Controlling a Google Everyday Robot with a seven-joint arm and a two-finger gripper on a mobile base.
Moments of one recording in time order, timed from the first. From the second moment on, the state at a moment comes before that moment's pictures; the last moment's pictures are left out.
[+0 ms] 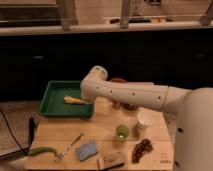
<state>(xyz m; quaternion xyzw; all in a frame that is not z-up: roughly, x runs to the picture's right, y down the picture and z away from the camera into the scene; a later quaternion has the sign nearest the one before) -0.105 0.071 0.804 -0.21 -0.12 0.11 0.96</state>
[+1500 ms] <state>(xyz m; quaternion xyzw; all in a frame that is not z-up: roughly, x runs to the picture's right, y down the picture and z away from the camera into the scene) -0.105 0.103 0.797 -0.23 -0.16 0.13 0.95</state>
